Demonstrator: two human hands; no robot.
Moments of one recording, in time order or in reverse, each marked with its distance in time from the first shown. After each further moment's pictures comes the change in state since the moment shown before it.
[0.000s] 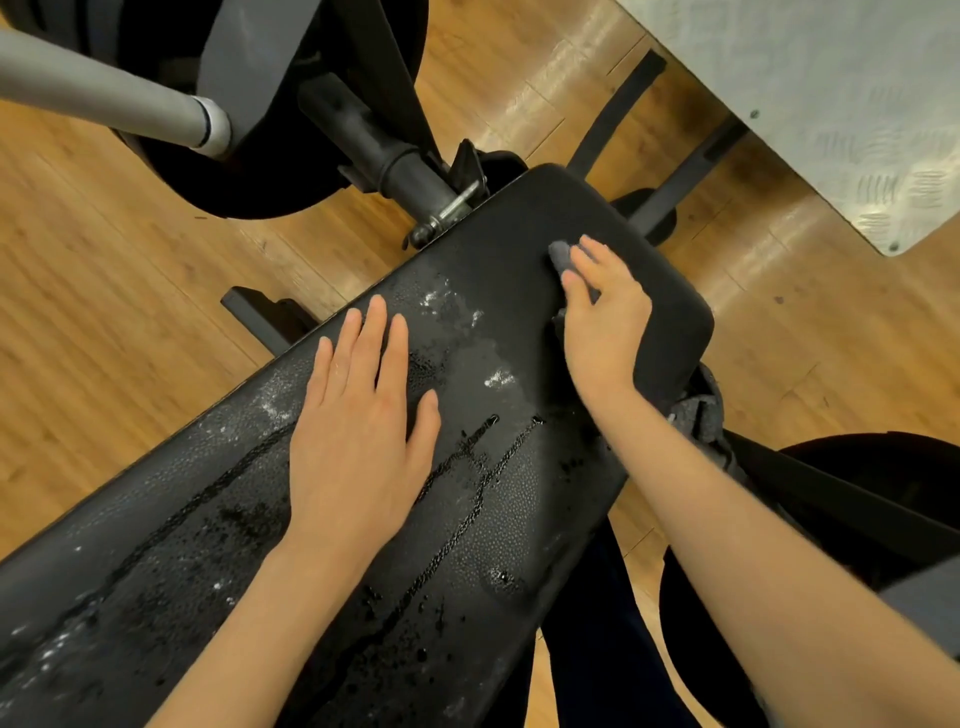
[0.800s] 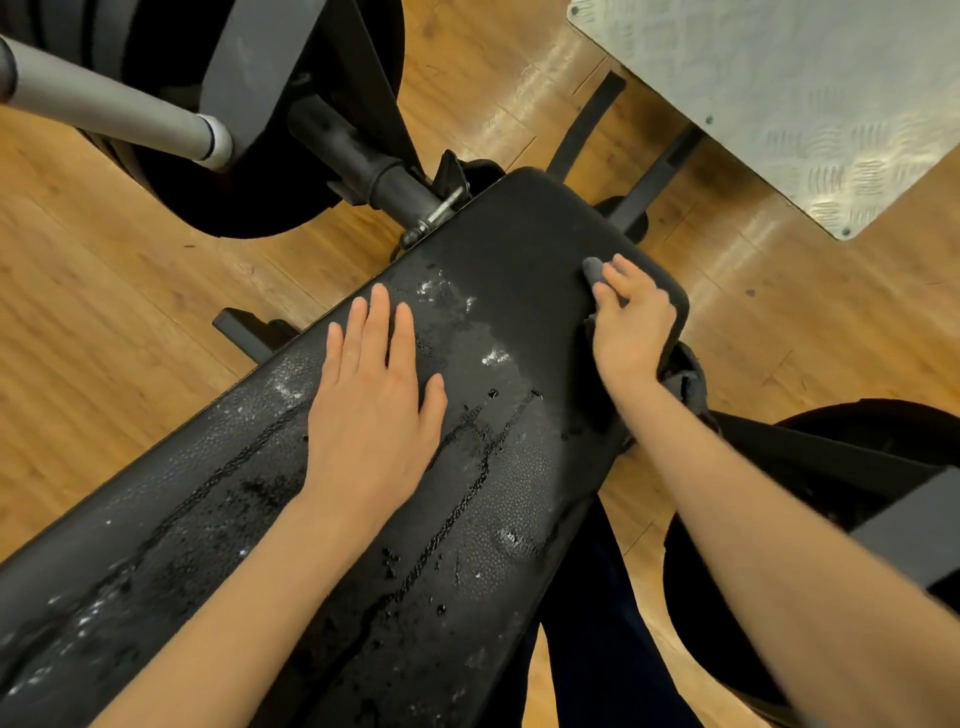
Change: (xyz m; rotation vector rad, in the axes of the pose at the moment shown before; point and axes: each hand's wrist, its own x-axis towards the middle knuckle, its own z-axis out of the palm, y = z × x) left_hand 0.000 0.001 -0.007 0.003 -0.016 0.080; right_hand -0.007 0.023 -0.032 -0.063 0.122 0.147
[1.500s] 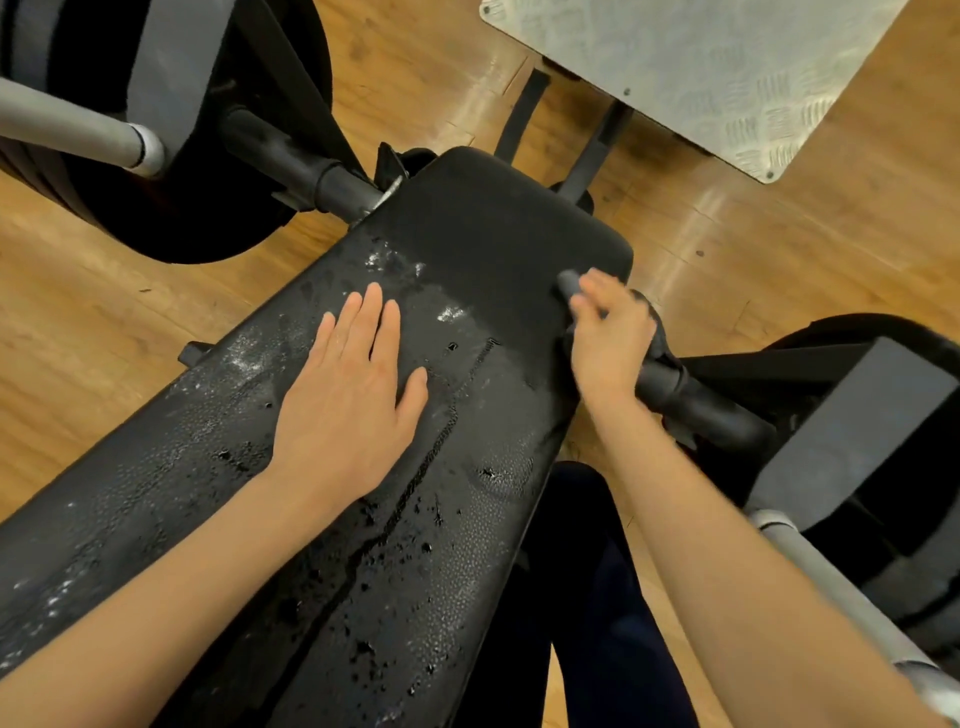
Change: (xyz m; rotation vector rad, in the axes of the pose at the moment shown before) left_hand -0.019 -0.002 0.005 0.055 -0.043 0.228; right_hand -0.064 0.028 -0.023 0.042 0.182 0.050
